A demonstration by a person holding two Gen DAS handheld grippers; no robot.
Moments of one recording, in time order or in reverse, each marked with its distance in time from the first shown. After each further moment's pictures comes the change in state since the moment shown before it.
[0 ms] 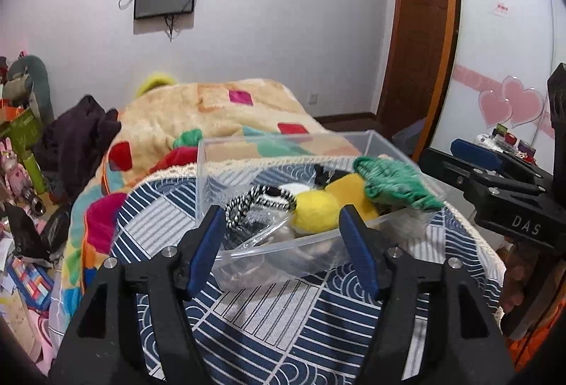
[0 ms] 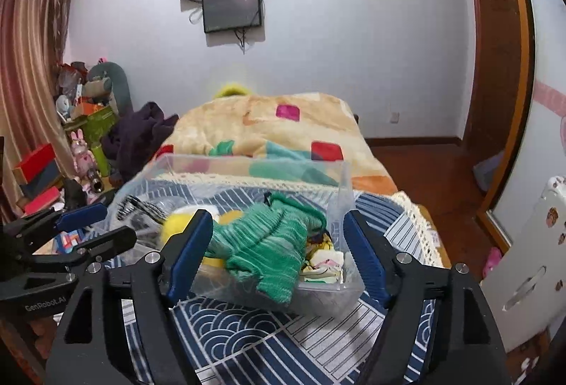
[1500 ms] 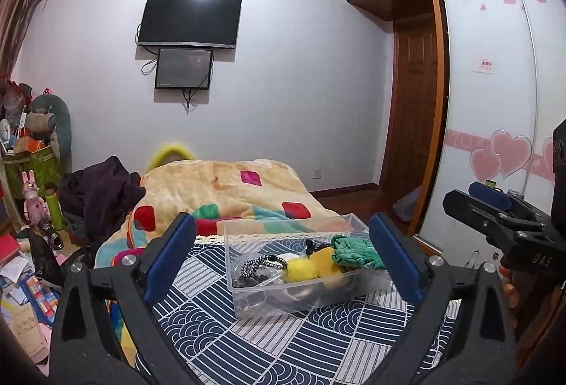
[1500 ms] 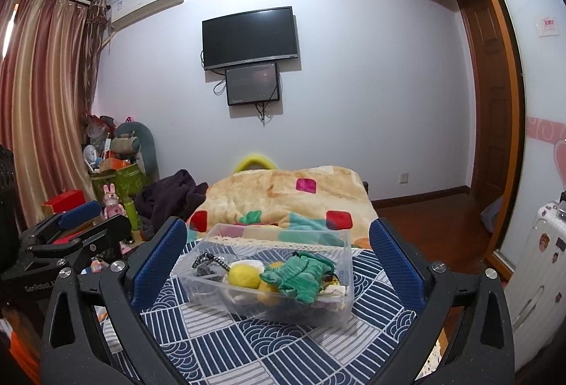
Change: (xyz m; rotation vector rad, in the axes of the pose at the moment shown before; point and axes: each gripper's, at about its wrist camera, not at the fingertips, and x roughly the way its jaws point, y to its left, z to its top) left arm -0.112 -0.011 0.016 -0.016 -0.308 0.039; right arm -0.088 0.019 0.005 0.016 -0.262 0.062
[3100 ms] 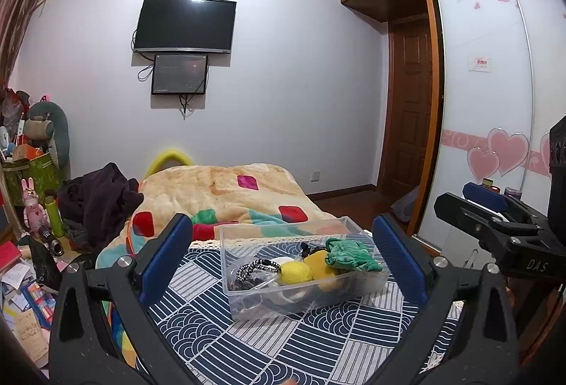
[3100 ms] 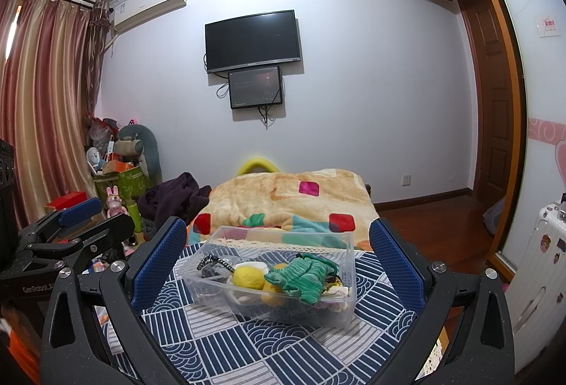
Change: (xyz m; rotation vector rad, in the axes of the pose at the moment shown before) left arm -0.008 -0.006 0.008 0.014 -0.012 -0.012; right arm -0.003 0.003 0.002 0.000 -0.007 0.007
